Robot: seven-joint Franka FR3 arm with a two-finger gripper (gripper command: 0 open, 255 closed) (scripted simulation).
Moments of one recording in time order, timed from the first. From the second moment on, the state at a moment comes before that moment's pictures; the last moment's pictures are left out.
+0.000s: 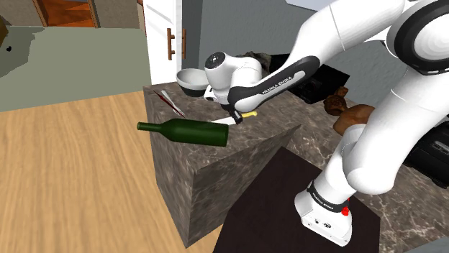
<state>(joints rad) 0.20 0.00 -0.02 -2.35 -0.59 2.08 -0.63</state>
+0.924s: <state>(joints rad) 0.20 -0.08 -0.02 -2.31 -0.56 1.97 -0.70</state>
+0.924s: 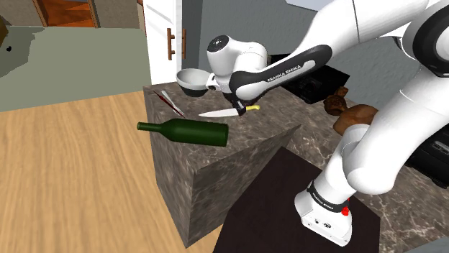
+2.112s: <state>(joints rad) 0.21 -0.18 0.00 -2.18 -0.51 1.76 -0.80</state>
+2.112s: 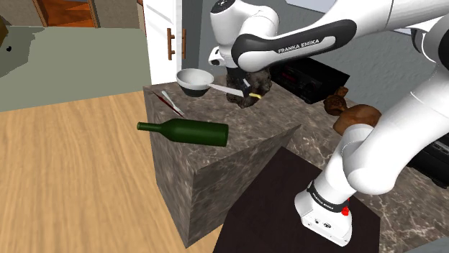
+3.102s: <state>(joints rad) 0.17 -0.37 -0.07 -2.26 -0.55 1.72 -0.94</state>
